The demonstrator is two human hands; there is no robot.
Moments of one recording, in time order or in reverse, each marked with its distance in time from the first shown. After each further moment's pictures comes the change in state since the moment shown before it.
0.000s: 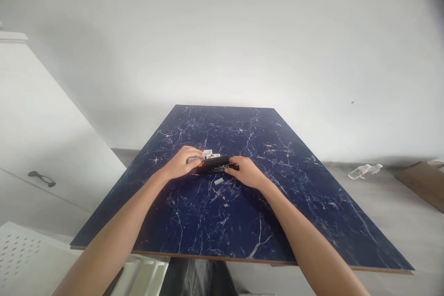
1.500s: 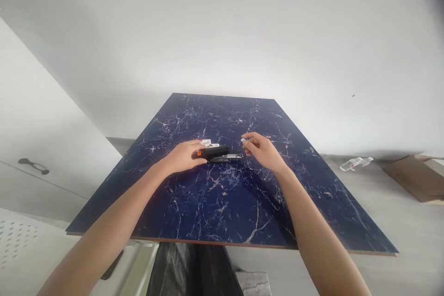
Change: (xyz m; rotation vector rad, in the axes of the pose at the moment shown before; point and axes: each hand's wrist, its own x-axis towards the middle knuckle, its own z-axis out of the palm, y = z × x) left_hand -0.002 0.012 0.014 0.088 -0.108 -0.049; right_hand -0.018 0.003 -0.052 0.333 0.129 0.231
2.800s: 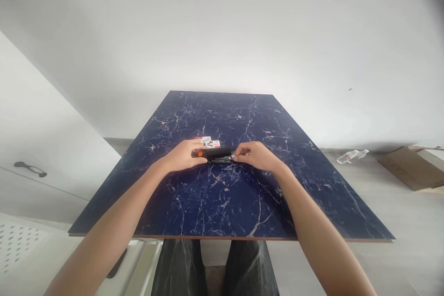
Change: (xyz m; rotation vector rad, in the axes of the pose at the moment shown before) left_hand -0.003 0.006 -0.007 -0.132 -0.053 0.033; right_hand -0.001 0.005 0.016 -0.240 -0.220 -0.066
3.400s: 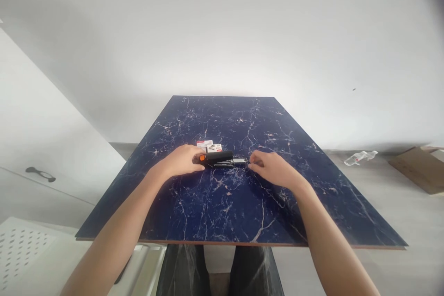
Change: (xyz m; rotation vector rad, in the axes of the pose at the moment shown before) left_hand -0.005 0.009 -0.013 0.174 -0.096 -0.118; right_hand -0.040 -0.002 -0.012 -0.205 0.068 0.088
